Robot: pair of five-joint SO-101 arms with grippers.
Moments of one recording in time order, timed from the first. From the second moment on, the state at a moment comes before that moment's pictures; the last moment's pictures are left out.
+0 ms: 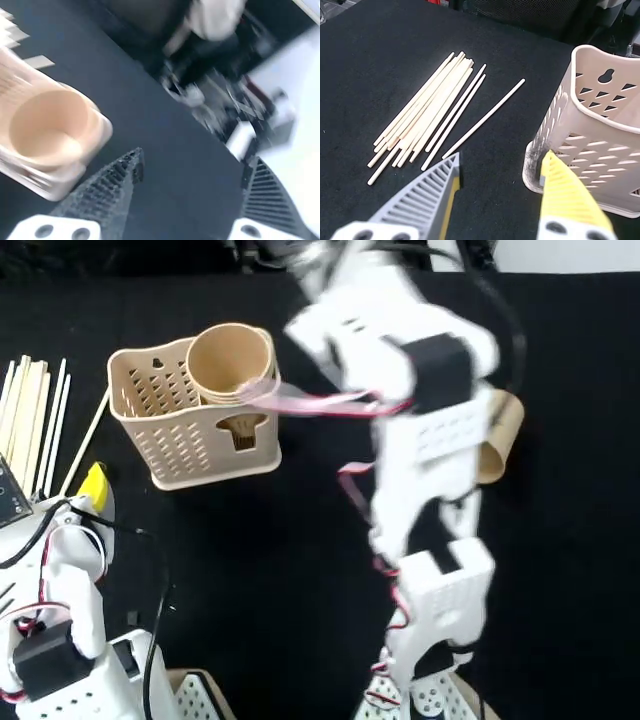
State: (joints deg) left arm -30.8 -83.4 53.7 68.3 2.1; right arm -14.6 20.1 -75.5 99.3 32.5
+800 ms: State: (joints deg) left arm -30.8 -83.4 53.7 68.3 2.1; right arm 16.0 -18.3 36.0 50.2 77.4
